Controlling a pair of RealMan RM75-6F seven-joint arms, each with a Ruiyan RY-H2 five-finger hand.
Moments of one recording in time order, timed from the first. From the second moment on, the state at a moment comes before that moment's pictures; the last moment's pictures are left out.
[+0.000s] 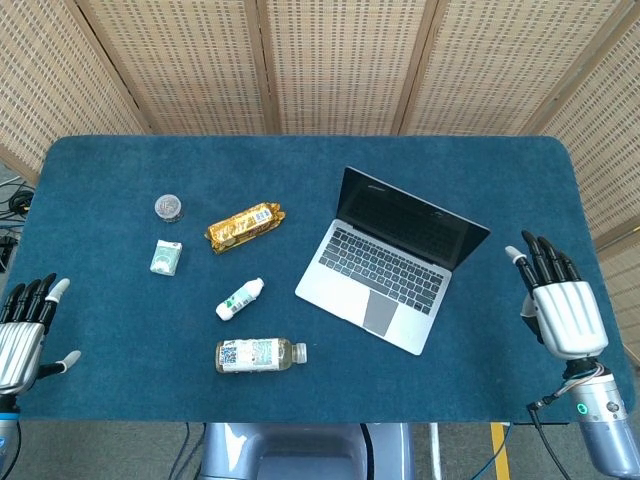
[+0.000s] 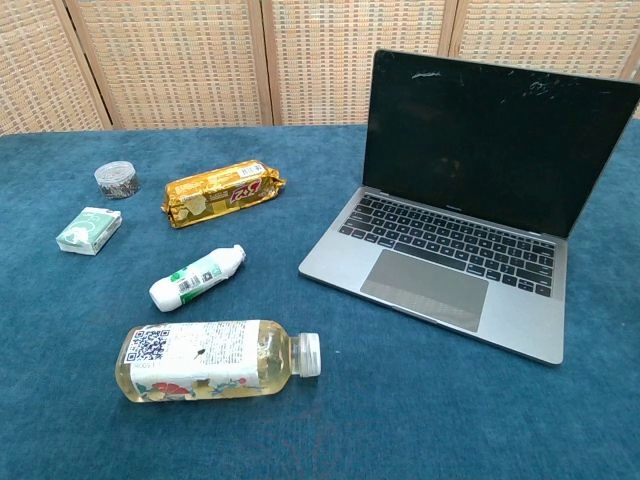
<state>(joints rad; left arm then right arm) -0.09 -1.15 -0.03 -1.63 1.48 1.46 0.17 0.25 -1.04 0.18 -1.81 -1.48 1.40 -0.30</state>
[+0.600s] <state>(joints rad) -0.09 -1.14 -0.03 -1.63 1.48 1.46 0.15 0.41 -1.11 0.29 -1.95 -1.29 1.31 -0.56</state>
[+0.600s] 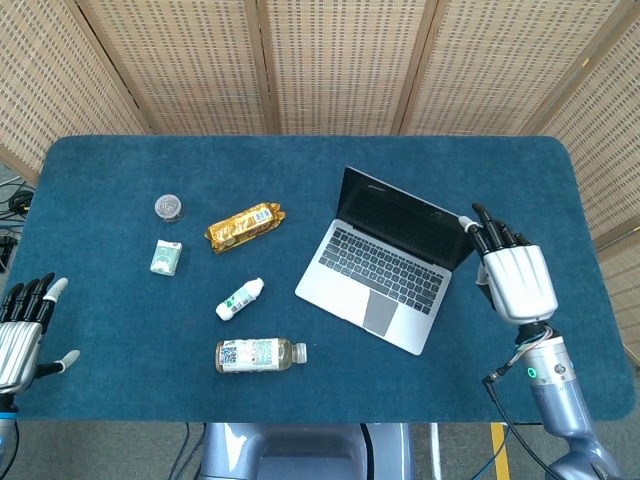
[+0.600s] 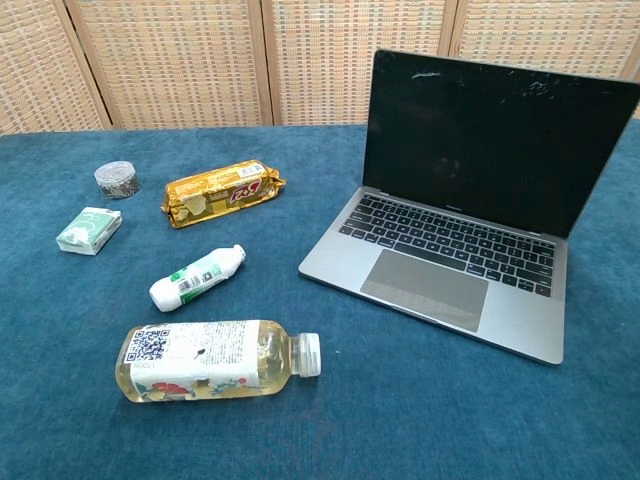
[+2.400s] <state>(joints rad) -0.11 -1.16 -0.02 -1.60 1.45 1.42 0.15 0.74 -1.29 0.35 -1.69 -0.84 1.13 -0.76</state>
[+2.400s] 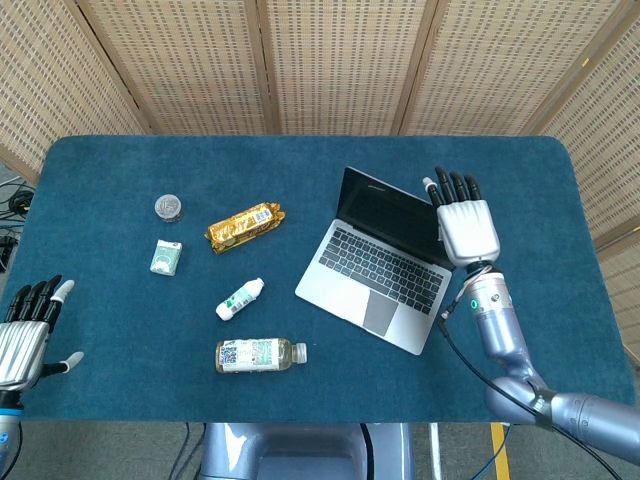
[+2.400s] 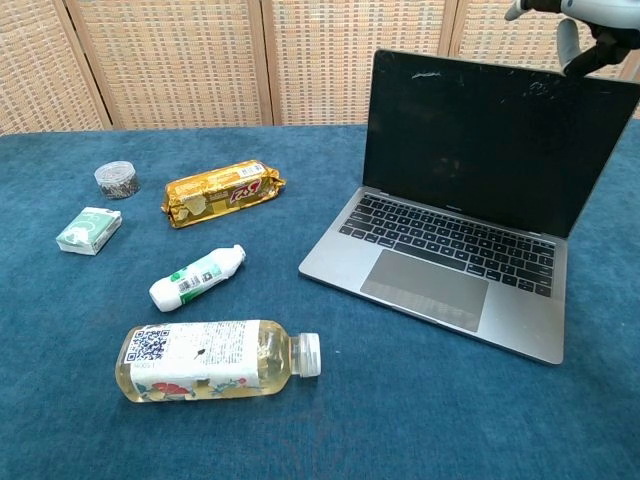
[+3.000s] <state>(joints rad) -0.11 -1.16 -0.02 -1.60 1.45 1.40 0.16 0.82 -1.33 0.37 -1.71 -0.63 1.18 -0.82</state>
